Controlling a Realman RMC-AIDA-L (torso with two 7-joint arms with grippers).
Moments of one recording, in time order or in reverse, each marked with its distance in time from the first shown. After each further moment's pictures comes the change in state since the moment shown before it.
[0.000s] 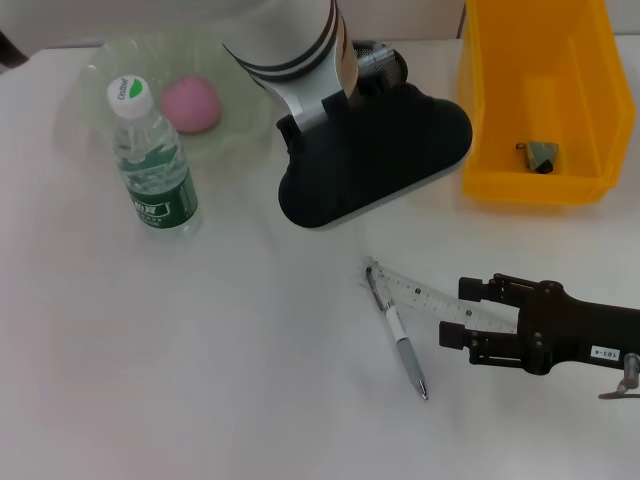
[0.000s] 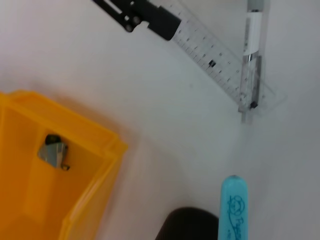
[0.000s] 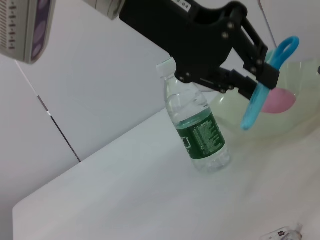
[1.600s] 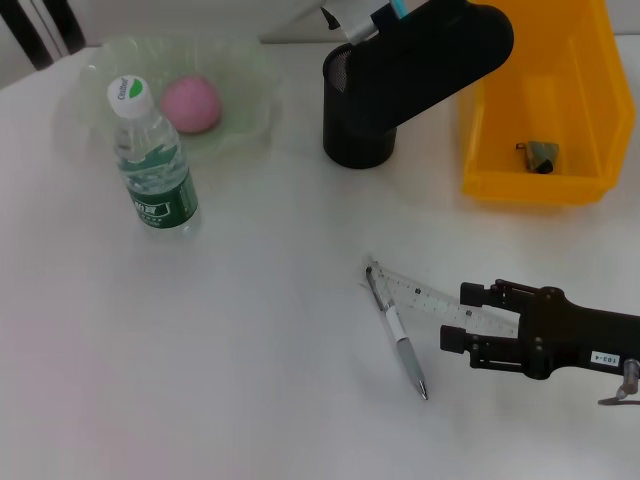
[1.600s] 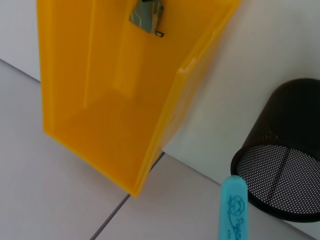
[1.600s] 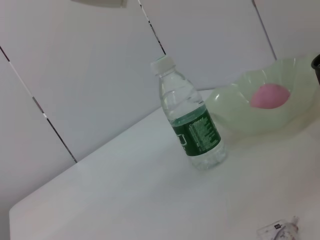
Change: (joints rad) left arm -0.091 -0.019 0.040 -0.181 0.266 -0.354 -0.187; right arm -0.009 0.003 0.002 0.010 0.000 0.009 0.000
